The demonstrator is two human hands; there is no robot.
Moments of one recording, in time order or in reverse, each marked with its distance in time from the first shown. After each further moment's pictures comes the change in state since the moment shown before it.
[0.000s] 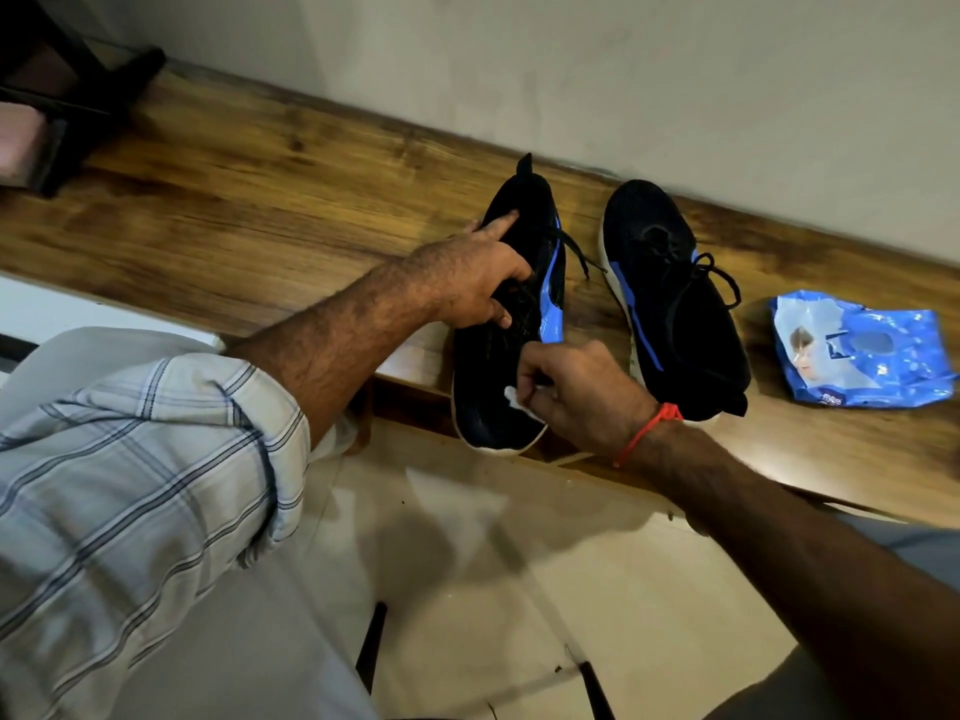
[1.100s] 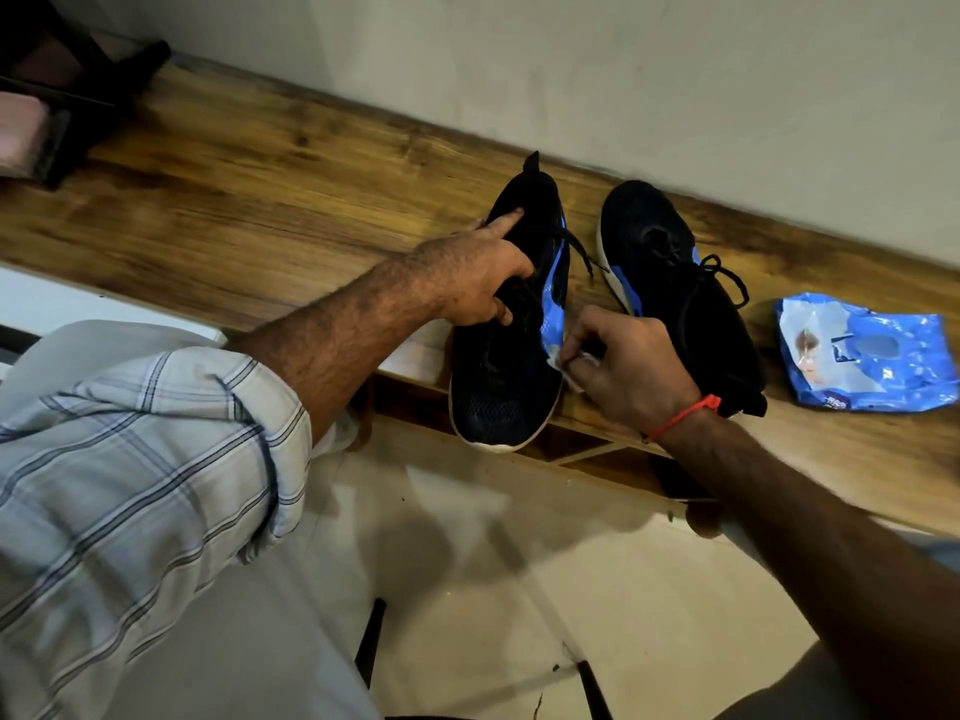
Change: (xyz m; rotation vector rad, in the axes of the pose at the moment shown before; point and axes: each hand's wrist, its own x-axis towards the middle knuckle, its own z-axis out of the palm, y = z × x) left_hand -0.005 0.000 -0.003 0.021 -0.005 -0.021; right_hand -0.002 0.028 -0.013 0.003 0.206 0.147
